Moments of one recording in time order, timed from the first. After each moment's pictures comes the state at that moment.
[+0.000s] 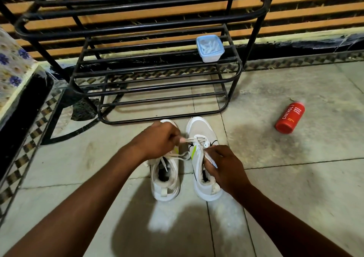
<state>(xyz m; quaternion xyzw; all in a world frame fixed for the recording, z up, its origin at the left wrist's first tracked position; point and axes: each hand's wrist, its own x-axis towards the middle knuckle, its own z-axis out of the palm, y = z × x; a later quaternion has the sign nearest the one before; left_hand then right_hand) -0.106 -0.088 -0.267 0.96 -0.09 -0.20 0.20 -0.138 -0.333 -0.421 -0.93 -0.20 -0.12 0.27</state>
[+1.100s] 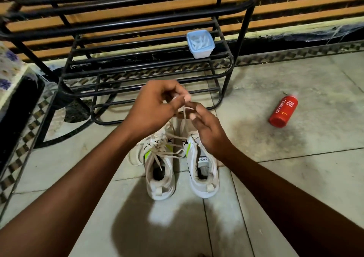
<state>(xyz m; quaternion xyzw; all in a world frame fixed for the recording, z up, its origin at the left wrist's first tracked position) -0.086 -0.120 -0.210 0.87 -0.13 0.05 0.47 -0.086 -0.287 -0.313 -0.74 -0.18 0.04 0.64</state>
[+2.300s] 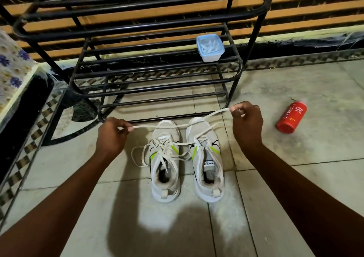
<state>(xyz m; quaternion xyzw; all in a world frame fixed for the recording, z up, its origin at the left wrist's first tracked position) -0.099 0.031 -0.340 0.94 0.16 0.08 0.29 -0.045 -0.343 -0.341 -0.82 0.07 -0.17 0.54</state>
